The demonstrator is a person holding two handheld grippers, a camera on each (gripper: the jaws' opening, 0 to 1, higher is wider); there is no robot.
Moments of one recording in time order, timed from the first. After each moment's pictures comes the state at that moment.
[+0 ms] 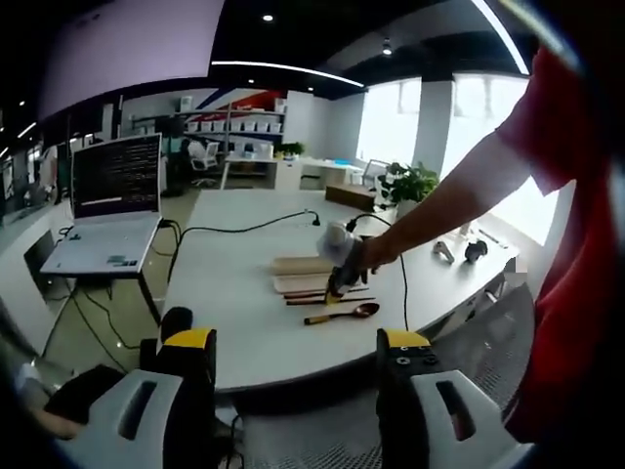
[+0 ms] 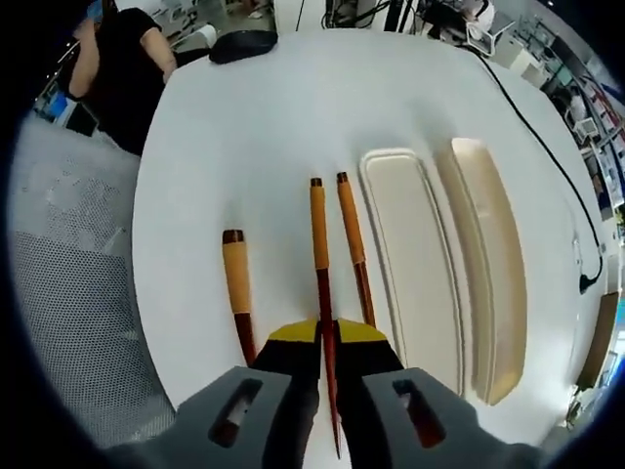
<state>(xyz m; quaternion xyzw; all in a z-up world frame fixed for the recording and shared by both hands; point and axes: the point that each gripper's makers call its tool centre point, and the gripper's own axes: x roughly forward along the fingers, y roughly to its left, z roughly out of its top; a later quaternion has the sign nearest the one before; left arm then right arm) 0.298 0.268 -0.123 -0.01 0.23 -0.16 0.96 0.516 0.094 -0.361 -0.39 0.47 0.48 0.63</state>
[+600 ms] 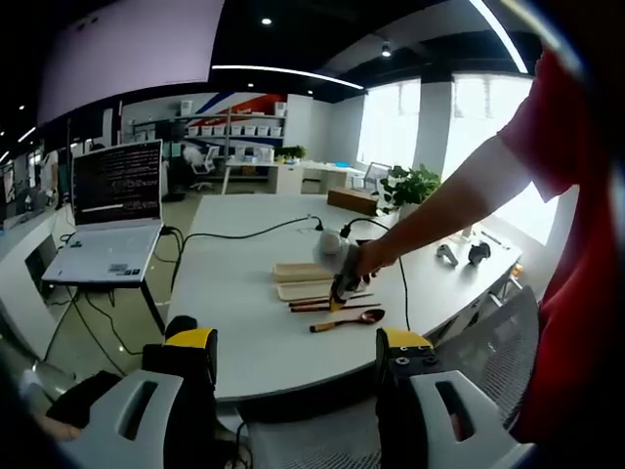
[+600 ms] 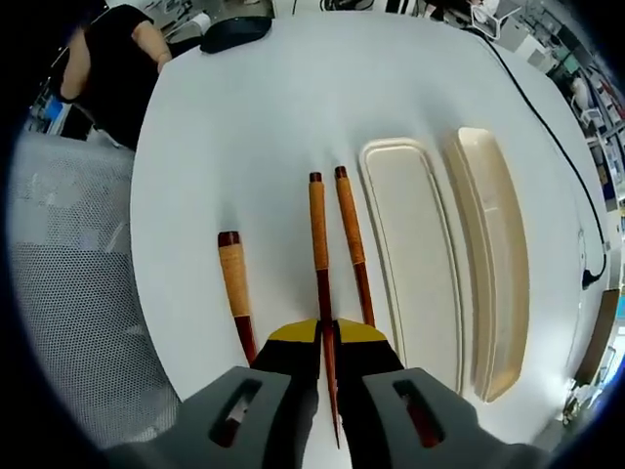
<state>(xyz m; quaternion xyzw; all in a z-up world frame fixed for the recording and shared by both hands) 0.305 0.274 -0.119 -0.01 0.23 -0.16 0.96 0.513 0.095 -0.361 -0.40 0.52 0.46 0.60</state>
